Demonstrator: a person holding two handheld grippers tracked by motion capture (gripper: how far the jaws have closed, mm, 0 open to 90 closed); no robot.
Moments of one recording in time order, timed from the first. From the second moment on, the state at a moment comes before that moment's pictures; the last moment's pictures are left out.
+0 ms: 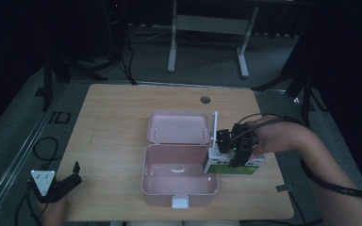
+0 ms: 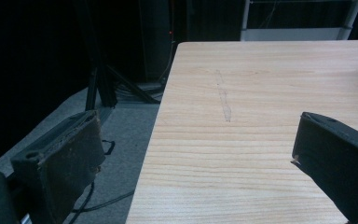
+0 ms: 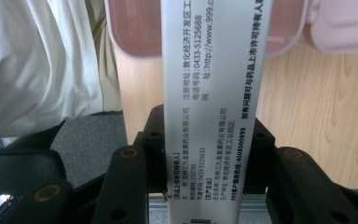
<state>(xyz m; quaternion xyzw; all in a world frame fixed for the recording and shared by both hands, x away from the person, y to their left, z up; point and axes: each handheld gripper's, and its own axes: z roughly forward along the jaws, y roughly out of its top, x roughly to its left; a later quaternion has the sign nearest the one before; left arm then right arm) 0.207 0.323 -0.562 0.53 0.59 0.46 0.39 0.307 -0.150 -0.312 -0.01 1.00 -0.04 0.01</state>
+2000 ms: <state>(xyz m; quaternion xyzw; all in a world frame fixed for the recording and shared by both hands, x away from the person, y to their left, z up) 0.208 0.323 -0.562 0.54 0.59 0.46 0.39 0.300 -0.039 -0.400 -0.06 1.00 -0.05 -0.03</state>
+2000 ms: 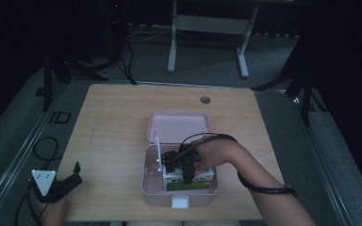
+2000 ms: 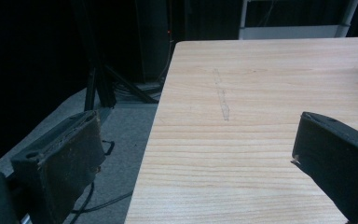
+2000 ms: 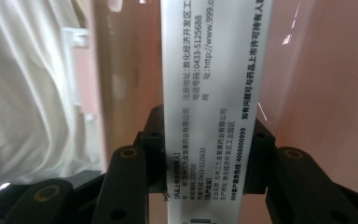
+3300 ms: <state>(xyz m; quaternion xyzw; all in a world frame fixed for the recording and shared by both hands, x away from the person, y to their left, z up) 0.208 0.323 -0.562 0.54 0.59 0.46 0.38 0.306 -0.052 -0.453 -0.05 1.00 -0.04 -0.06</state>
